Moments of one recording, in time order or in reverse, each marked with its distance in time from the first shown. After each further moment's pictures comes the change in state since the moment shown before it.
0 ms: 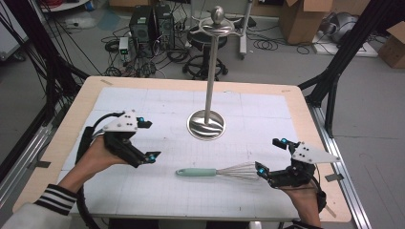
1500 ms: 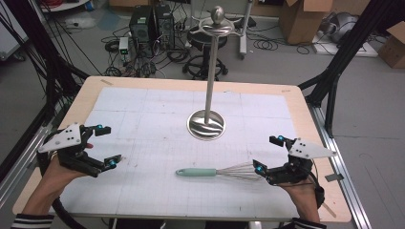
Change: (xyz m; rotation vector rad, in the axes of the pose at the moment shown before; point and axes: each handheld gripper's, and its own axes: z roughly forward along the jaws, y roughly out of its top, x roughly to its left) left arm 0.008 -0.080 -0.066 -0.215 0.107 -0.067; right arm -0.002 0.010 0.009 0.024 0.040 -0.010
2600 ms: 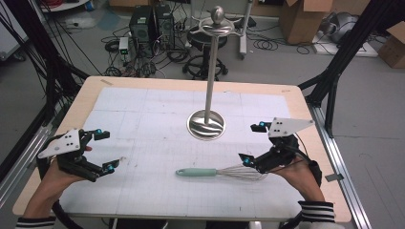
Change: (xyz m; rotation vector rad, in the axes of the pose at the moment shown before) left arm 0.001 -0.015 -0.002 0.000 -0.013 0.007; right arm 0.002 0.062 0.037 0.190 0.191 -0.139
